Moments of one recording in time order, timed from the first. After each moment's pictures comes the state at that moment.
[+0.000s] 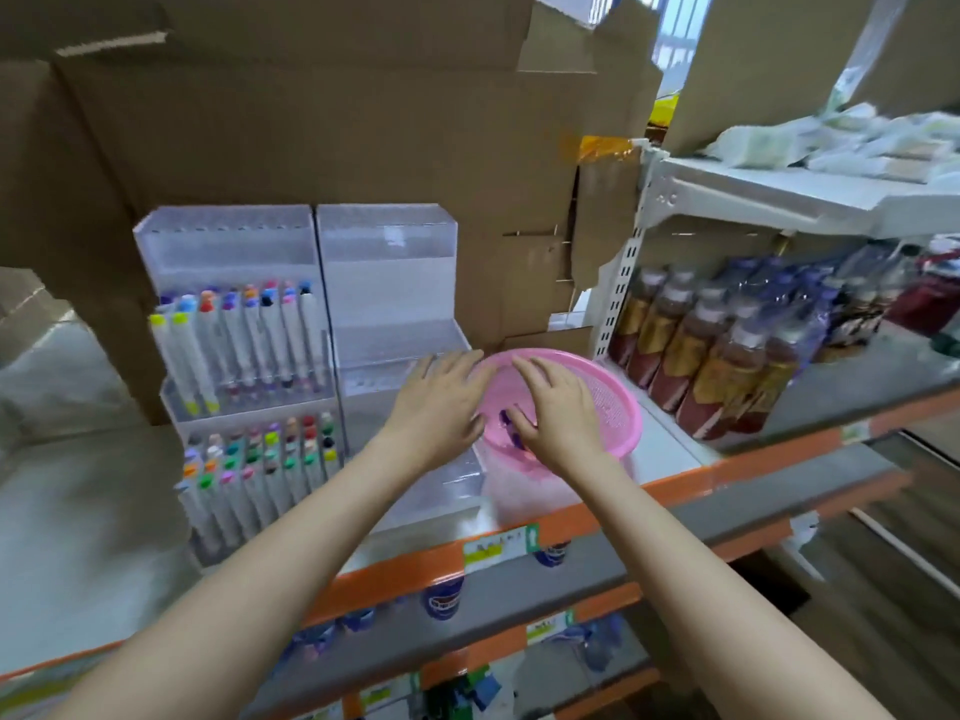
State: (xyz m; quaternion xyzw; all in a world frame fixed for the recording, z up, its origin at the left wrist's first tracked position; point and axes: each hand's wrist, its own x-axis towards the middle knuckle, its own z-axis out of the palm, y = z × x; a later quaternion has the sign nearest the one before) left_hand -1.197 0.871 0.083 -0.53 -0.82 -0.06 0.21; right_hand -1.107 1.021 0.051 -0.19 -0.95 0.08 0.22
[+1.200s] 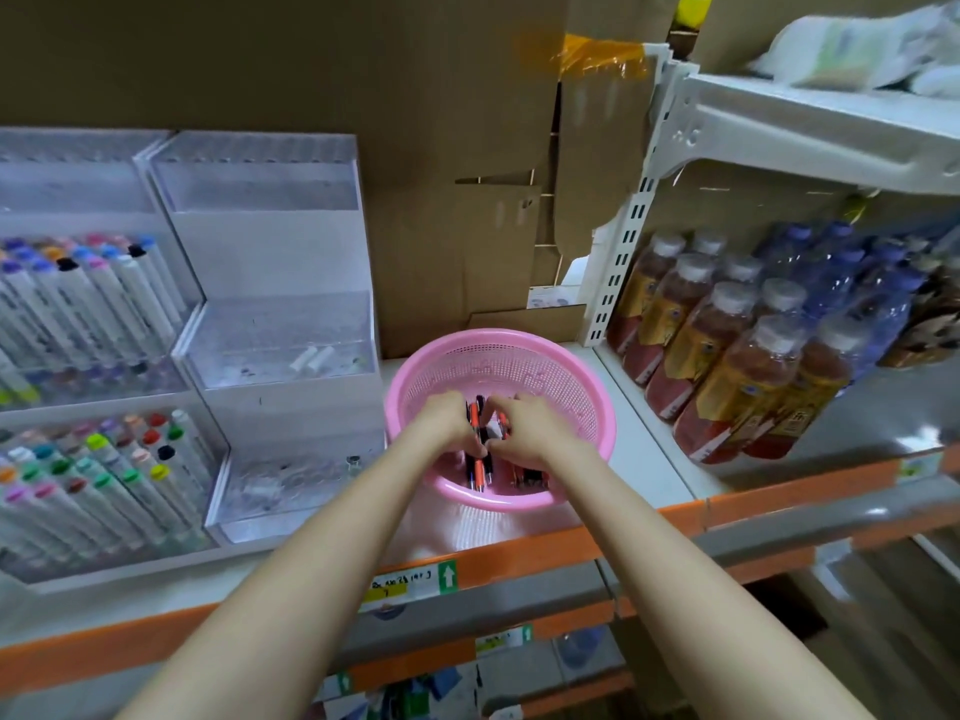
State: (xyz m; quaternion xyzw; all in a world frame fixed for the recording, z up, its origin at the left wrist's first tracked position) left_hand -1.212 1.015 0.015 -0.25 -0.92 -0.17 -0.24; right_hand -1.142 1.129 -0.002 -0.15 -0.97 0.16 -0.05
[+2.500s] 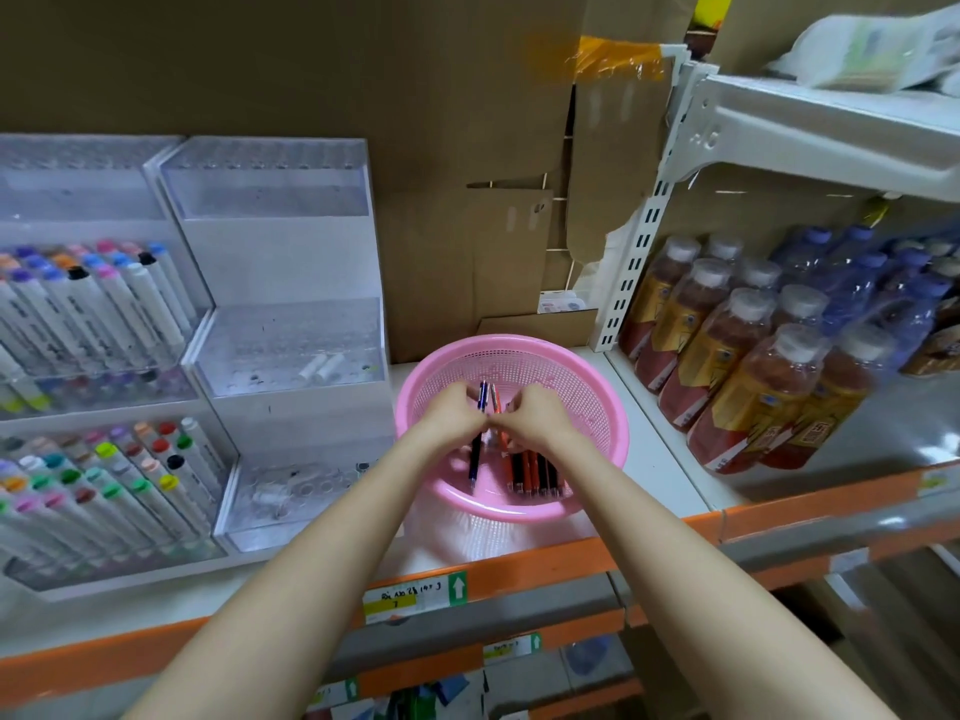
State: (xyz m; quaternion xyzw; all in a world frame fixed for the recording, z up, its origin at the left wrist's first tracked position) left_hand -1.221 1.015 0.009 -0.19 -0.86 -0.41 -0.25; right_hand -1.168 1.130 0.000 -0.27 -0.89 0.37 -0.01
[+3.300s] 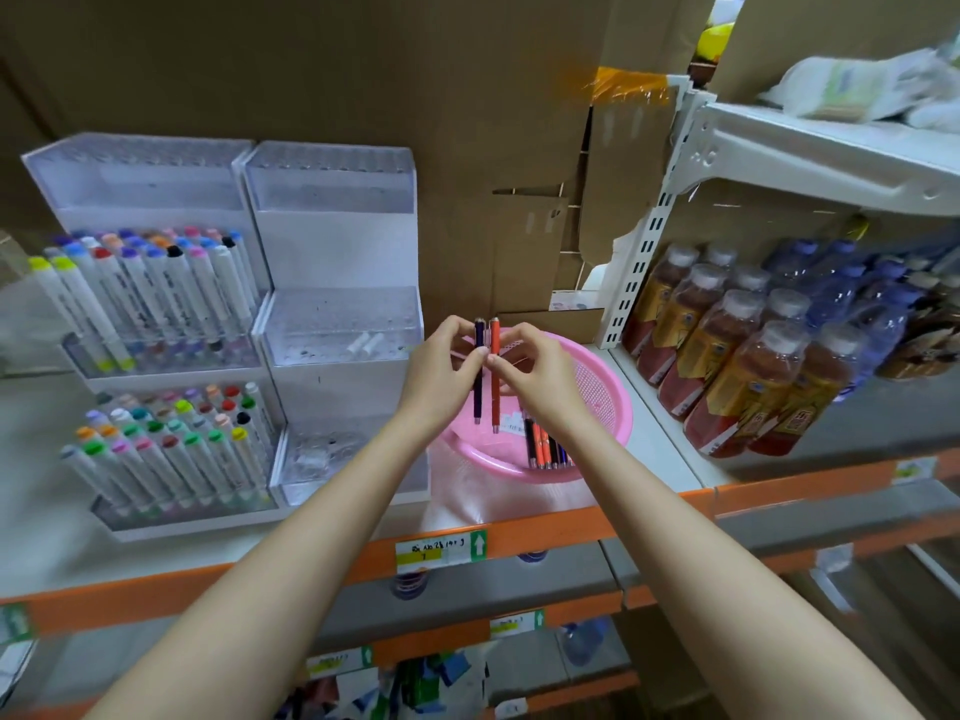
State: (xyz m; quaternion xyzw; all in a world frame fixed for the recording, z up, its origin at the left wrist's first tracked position) left_hand -1.200 0.963 0.049 -0.29 -0.79 -0.54 0.04; right_hand -1.138 1.087 0.049 -0.10 -0.83 0.49 0.24
